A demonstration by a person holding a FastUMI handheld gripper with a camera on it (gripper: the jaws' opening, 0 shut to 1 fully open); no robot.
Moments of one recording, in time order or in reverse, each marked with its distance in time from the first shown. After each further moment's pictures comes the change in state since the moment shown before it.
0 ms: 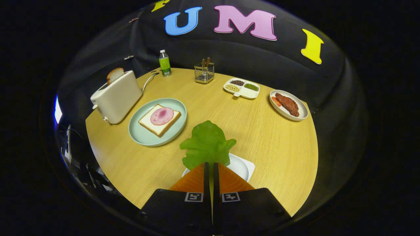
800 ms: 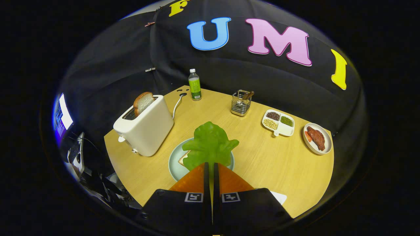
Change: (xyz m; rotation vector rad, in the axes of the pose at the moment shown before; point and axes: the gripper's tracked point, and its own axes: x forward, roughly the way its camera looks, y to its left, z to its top) arm 0.028 0.132 0.112 -0.044 -0.098 0.154
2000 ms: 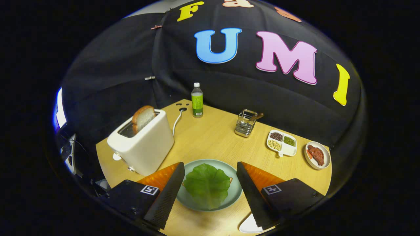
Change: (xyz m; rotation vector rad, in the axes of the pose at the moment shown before) arm 0.018 0.032 0.061 -0.039 -0.181 -0.066
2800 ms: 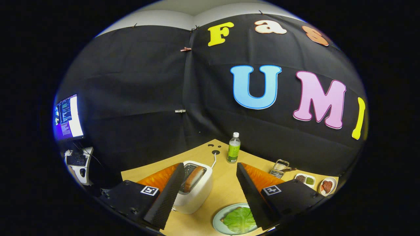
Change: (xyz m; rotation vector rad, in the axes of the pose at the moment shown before) arm 0.011 0.147 0.144 -0.077 -0.217 0.188
